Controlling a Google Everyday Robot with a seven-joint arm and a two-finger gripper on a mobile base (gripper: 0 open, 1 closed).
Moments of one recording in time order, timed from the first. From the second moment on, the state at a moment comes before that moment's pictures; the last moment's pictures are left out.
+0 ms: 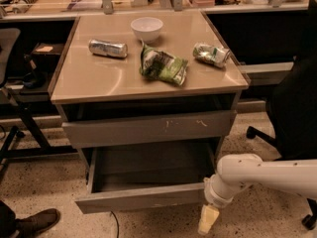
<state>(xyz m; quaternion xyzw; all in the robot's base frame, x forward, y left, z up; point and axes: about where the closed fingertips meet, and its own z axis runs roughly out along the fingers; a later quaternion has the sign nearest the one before) 0.426 -0.163 0.432 -0.59 0.80 0.13 0.07</state>
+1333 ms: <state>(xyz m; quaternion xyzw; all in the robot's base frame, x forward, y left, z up) 0.376 -0.184 0.458 -0.56 0.81 0.12 0.09</state>
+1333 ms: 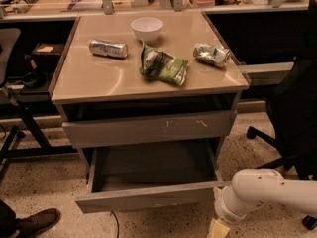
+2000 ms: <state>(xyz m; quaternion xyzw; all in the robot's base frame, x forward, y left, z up) 0.349 -0.192 0.465 -0.57 0.81 0.13 0.09</state>
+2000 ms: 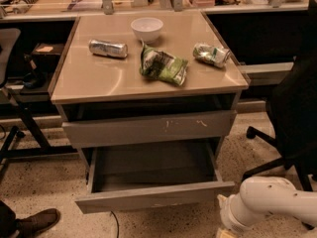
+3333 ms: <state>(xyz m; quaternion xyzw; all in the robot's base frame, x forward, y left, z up) 0.385 -0.169 0.447 -0.59 0.79 0.14 0.10</state>
